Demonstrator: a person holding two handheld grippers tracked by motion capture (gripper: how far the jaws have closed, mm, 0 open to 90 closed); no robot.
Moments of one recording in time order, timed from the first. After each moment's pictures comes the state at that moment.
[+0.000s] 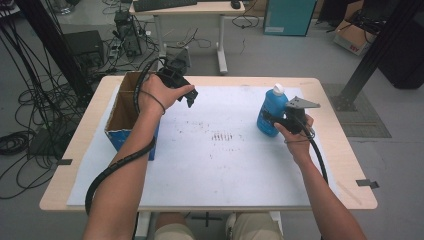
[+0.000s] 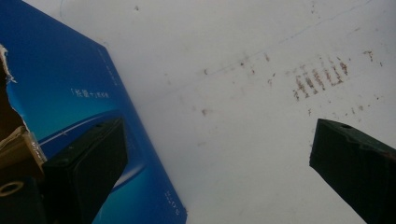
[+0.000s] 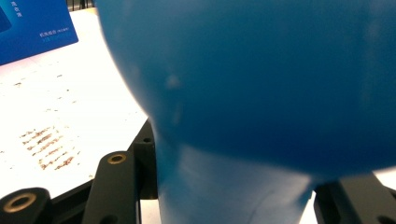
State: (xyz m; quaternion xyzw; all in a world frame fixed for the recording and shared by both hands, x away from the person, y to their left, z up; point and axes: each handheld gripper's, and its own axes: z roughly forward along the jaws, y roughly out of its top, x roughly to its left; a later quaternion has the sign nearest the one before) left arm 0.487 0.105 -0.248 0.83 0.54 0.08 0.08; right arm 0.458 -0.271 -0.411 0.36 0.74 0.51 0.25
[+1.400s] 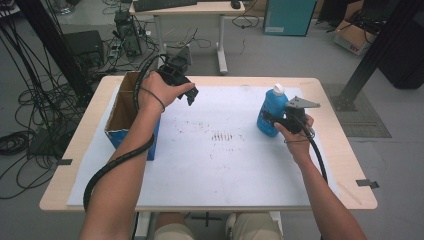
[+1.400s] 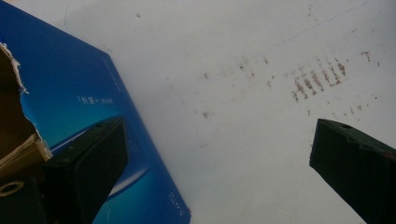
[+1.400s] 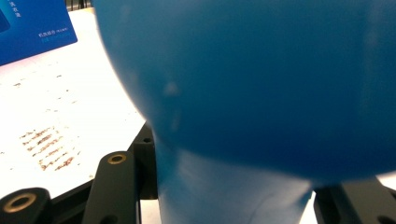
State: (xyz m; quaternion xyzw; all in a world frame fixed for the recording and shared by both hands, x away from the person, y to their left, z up) left arm 0.489 0.103 -0.242 0.84 0.53 0.08 0.08; right arm 0.458 -0.270 -0.411 0.36 0.74 0.51 0.24
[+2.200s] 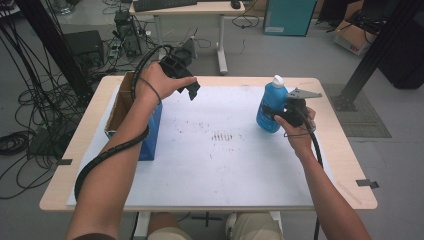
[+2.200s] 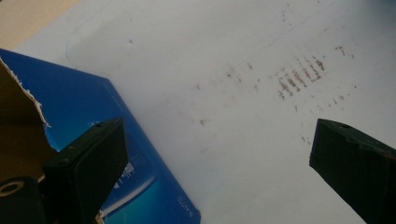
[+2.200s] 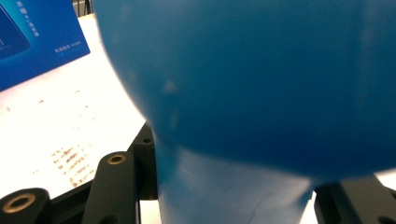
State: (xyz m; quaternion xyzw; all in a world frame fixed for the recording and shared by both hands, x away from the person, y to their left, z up) left arm 0.490 0.095 -0.216 0.88 0.46 0.08 0.09; right arm 0.459 -0.260 -0.374 0.38 0.75 0.50 0.22
